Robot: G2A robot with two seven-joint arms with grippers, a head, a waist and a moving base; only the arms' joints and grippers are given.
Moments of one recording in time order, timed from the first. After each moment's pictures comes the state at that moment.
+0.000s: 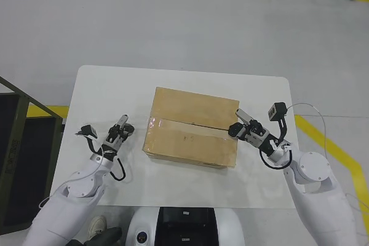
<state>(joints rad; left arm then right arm) 1.65 -0.90 -1.33 -1.65 -0.45 -0.37 -0.04 -1.44 -1.14 1.39 -1.79 0.34 0.05 0.67</state>
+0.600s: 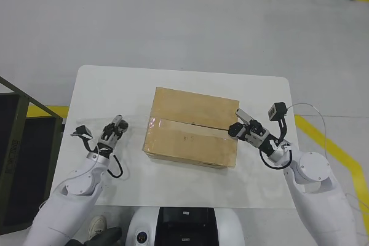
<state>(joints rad) 1.64 -0.93 -1.36 -1.60 -0.48 -0.34 -0.04 -1.44 -1.14 1.39 -1.79 0.34 0.05 0.67</state>
